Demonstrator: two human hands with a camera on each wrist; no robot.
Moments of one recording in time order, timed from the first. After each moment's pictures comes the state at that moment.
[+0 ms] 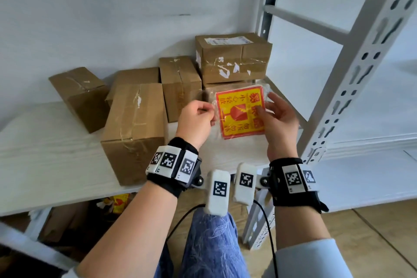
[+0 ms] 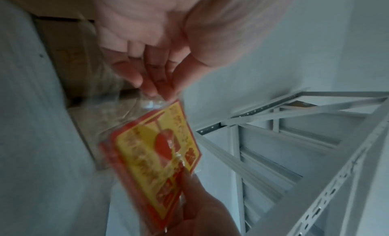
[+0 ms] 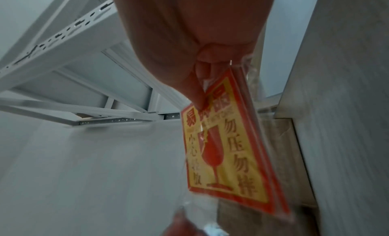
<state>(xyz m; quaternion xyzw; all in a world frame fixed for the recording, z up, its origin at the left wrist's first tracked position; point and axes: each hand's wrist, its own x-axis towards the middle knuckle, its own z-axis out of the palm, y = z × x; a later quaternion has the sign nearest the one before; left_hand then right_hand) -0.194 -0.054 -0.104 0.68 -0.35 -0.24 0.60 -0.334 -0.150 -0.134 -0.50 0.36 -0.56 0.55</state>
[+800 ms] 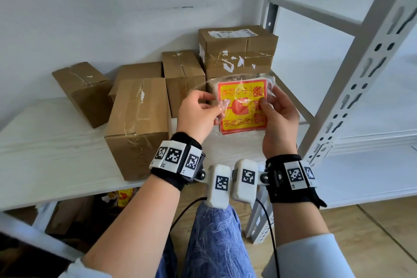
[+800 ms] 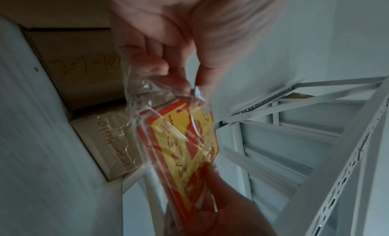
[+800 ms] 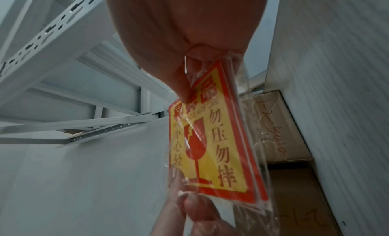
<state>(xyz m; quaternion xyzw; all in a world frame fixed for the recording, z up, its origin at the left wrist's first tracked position) -0.191 -0.050 -0.101 0.67 -0.38 -0.21 0.60 -0.320 -0.144 -0.142 -0.43 0.26 -0.60 0.62</state>
